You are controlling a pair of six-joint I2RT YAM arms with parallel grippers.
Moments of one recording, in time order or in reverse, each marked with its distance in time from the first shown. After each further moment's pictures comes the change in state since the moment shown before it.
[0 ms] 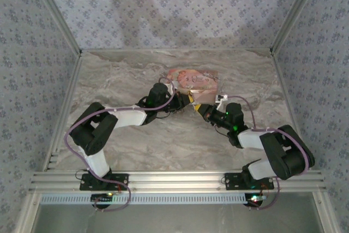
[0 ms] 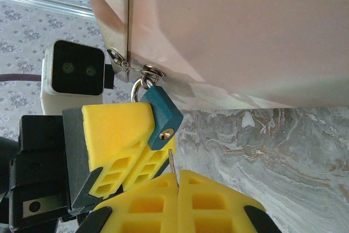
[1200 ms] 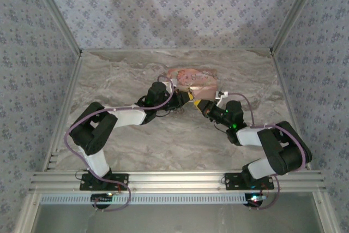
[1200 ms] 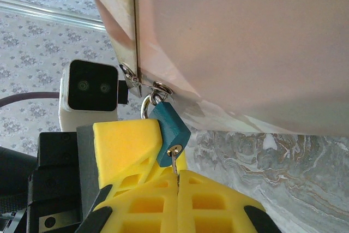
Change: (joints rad) left arm 0.011 0.000 0.000 0.057 0.003 -0.027; right arm -0.005 0.048 0.036 0.087 0.016 0.048
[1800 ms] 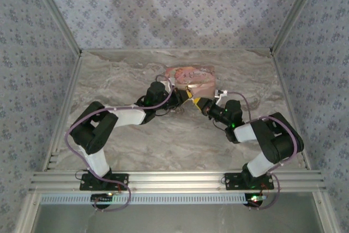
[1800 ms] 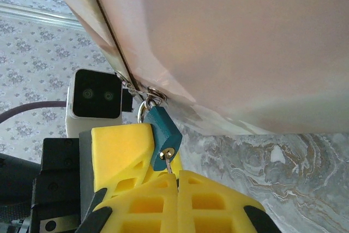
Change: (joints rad) left arm 0.011 0.008 -0.008 0.040 -0.020 -0.041; right arm -0.023 0.128 0.021 0.153 -0.029 0.051
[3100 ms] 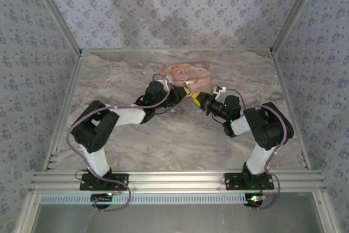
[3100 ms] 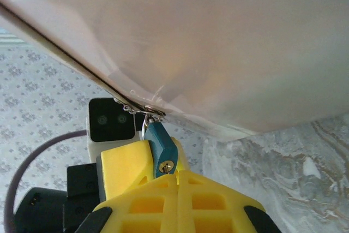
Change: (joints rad) left arm 0.017 0.019 0.000 0.057 -0.055 -0.035; right arm -0.034 0.169 0.098 0.139 -0.075 0.230
